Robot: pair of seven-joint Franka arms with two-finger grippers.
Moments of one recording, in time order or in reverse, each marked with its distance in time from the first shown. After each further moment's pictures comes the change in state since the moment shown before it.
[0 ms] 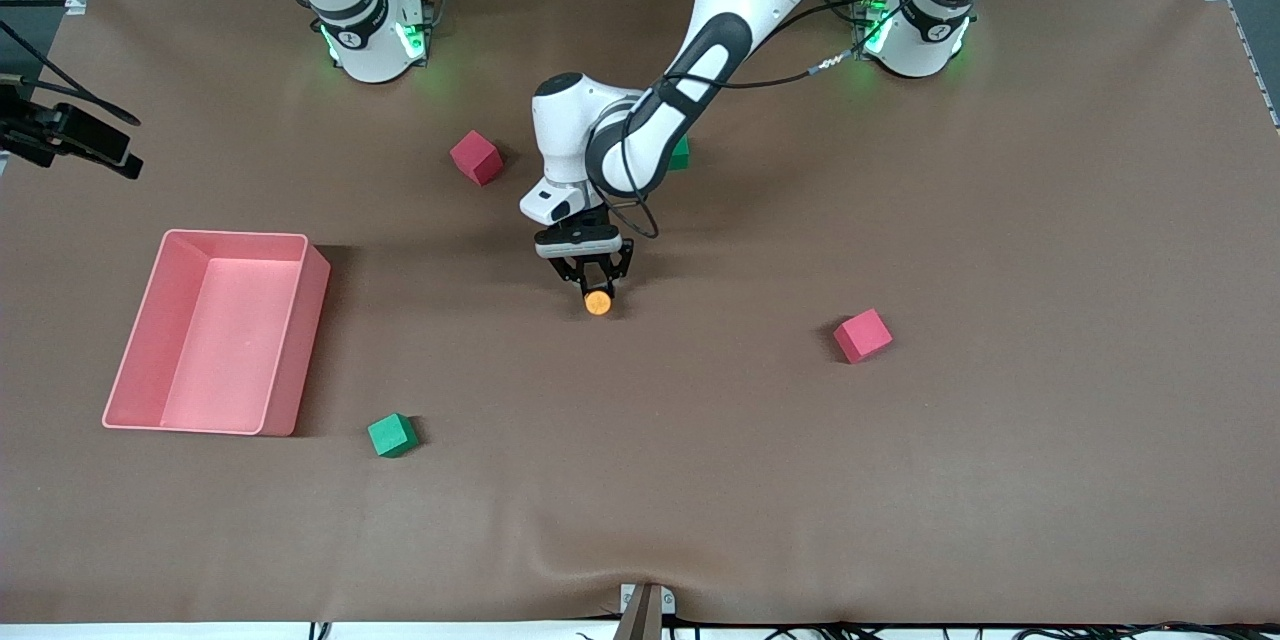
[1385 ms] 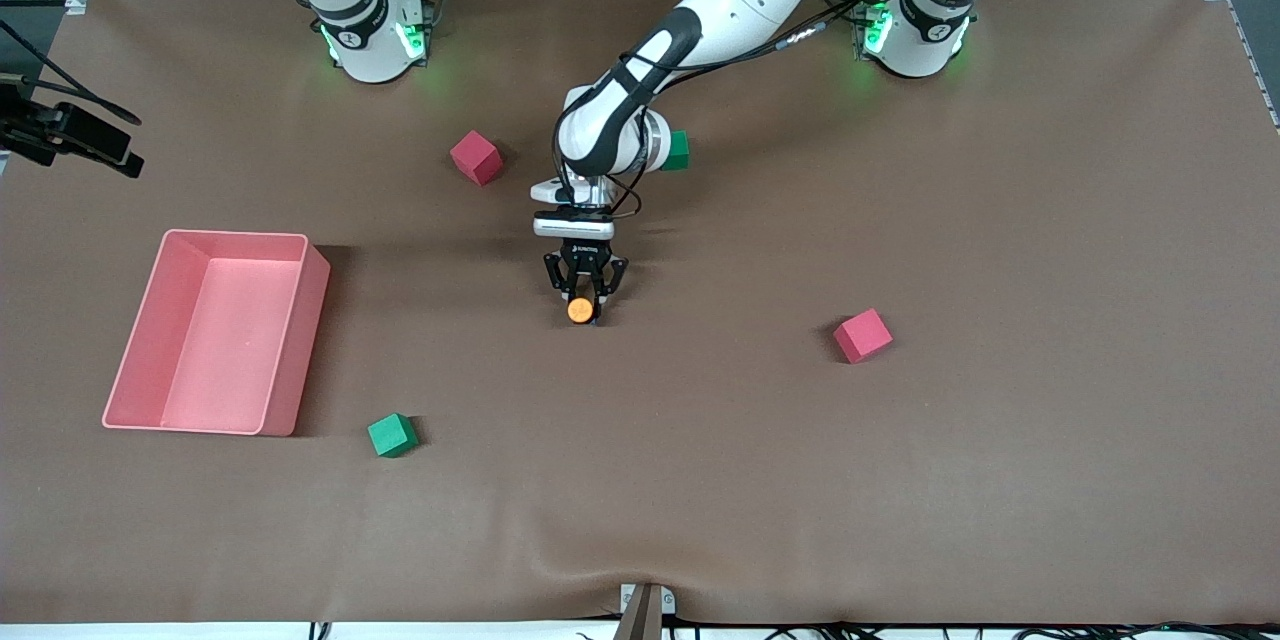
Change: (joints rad) left arm -0.028 0.071 0.002 -0.016 0.674 -0.002 -0.478; right arm 0.000 0.000 0.000 0.000 0.000 -0.006 0.000
